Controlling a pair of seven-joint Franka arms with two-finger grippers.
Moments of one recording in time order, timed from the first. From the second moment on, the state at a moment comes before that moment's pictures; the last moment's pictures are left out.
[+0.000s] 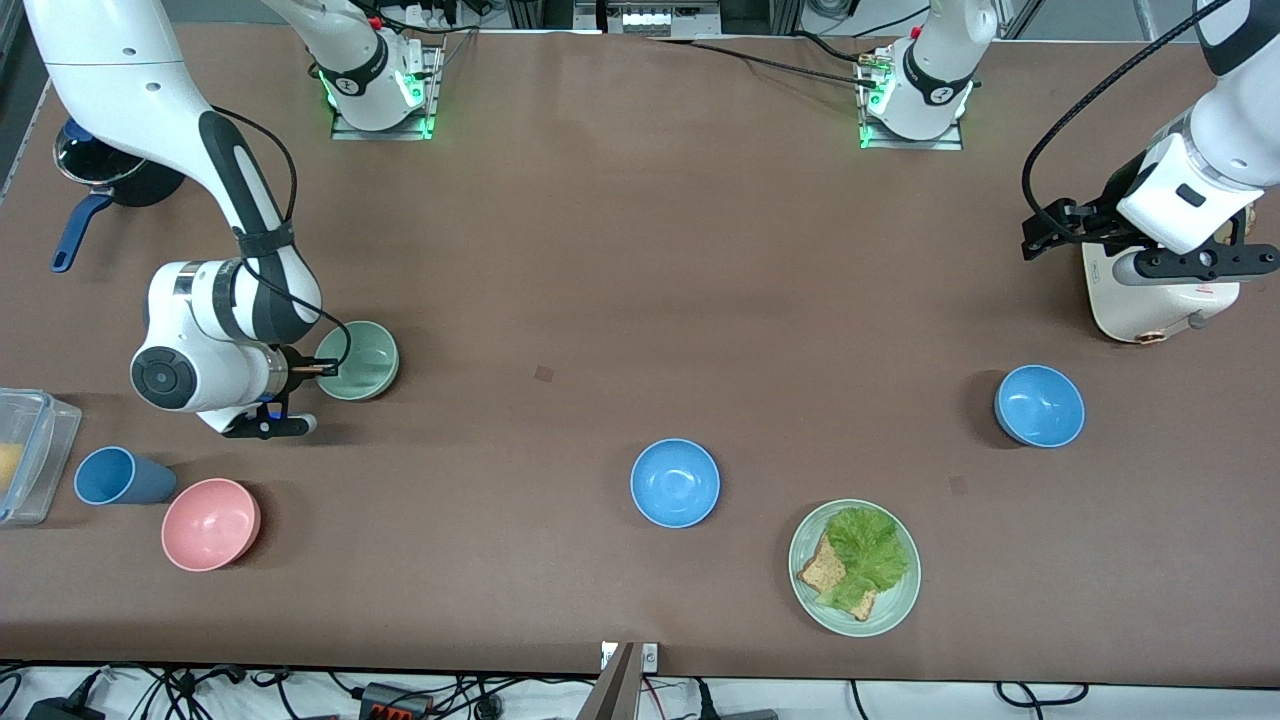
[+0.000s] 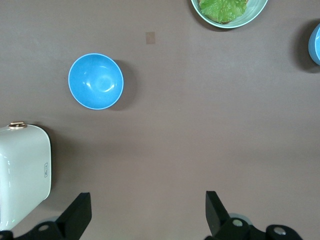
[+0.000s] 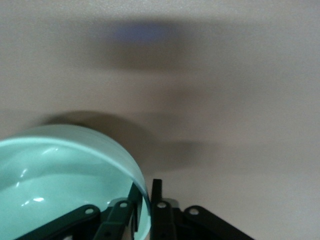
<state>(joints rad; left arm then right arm) 0.09 -0.05 -0.16 -1.77 -0.02 1.64 -0.13 0.04 0.58 -0.02 -1.79 -0.03 2.04 -0.01</state>
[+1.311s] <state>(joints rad) 0.09 -0.05 -0.16 -1.77 -0.02 1.64 -0.13 0.52 0.74 0.19 -1.46 0.08 2.07 0.58</state>
